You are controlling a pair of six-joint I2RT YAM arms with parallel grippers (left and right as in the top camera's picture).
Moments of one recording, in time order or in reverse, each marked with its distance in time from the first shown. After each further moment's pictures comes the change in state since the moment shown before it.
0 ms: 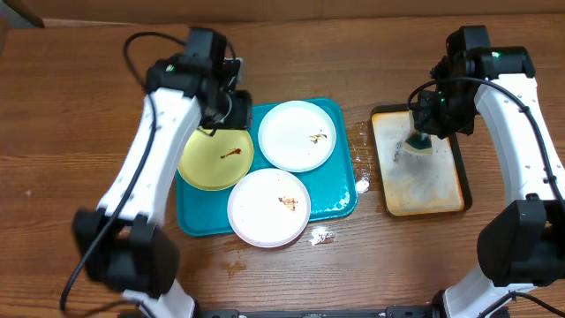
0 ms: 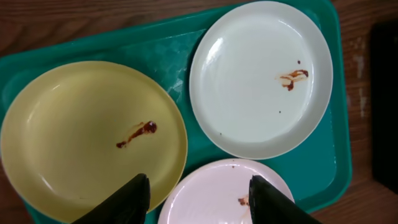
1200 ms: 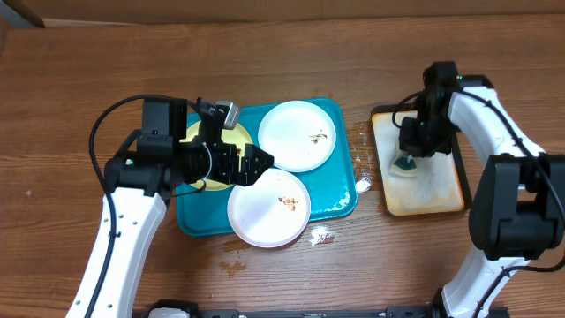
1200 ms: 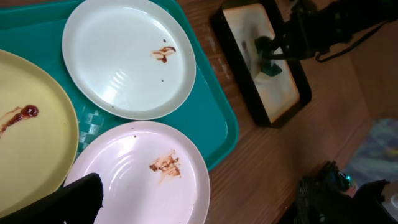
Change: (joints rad) left arm 0.097 -0.542 -0.571 0.279 0.479 0.097; right arm 0.000 0.150 -0.210 0.233 0.000 0.011
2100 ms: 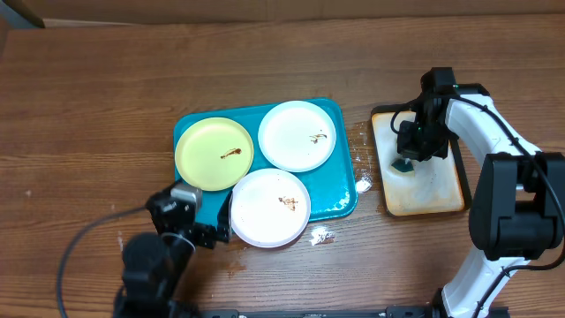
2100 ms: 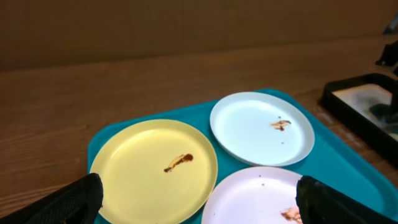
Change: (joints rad) left arm 0.000 -0.978 -0.743 0.479 -0.499 0.041; right arm 0.000 0.000 -0.105 0.138 0.003 0.002
